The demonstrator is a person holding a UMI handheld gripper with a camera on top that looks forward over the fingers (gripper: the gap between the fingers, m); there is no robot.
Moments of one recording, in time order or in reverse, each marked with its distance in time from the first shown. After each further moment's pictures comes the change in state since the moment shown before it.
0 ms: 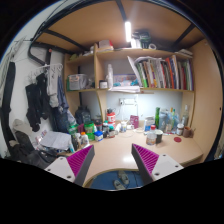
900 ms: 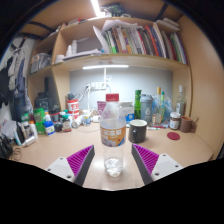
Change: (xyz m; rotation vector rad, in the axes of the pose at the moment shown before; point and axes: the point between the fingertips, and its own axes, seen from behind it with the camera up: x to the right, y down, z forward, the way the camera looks) arm 0.252 0.131 0.288 0.019 0.153 0.004
